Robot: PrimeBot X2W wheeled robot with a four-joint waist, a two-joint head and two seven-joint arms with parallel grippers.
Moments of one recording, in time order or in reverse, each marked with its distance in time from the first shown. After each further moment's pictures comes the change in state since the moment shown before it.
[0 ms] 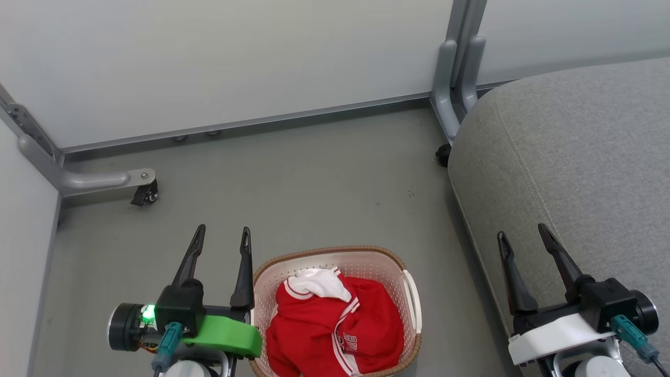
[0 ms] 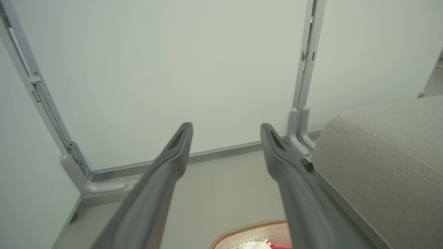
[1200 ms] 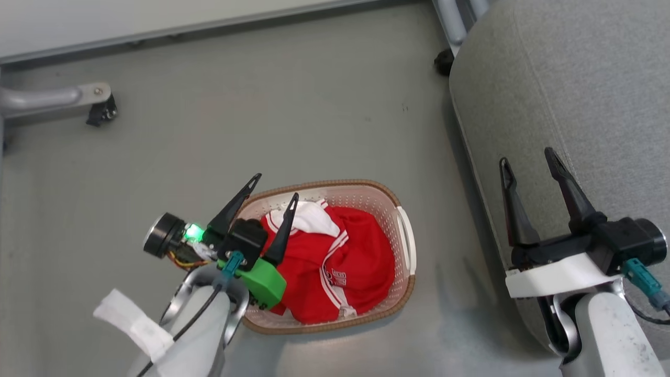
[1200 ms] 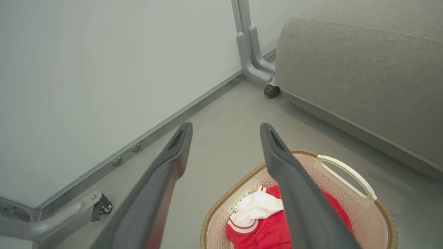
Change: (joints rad) left arm -0.326 0.059 -0.184 0.304 0.170 -0.107 -0.001; right arm -0.181 -0.001 0.002 -0.042 -0.015 0.000 0.000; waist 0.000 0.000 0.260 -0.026
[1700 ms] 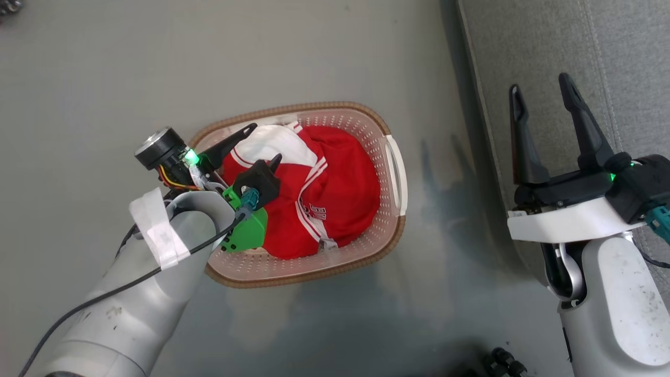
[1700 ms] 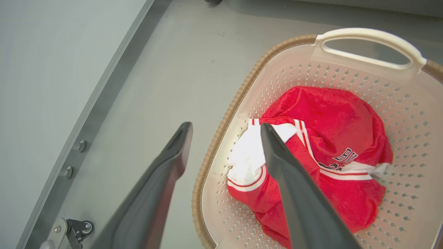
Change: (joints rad) left arm -0.417 0.073 -0.264 0.400 0.142 -0.040 0.000; right arm -0.181 0.000 0.004 -0.021 0.039 0.000 0.000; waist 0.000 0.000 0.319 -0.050
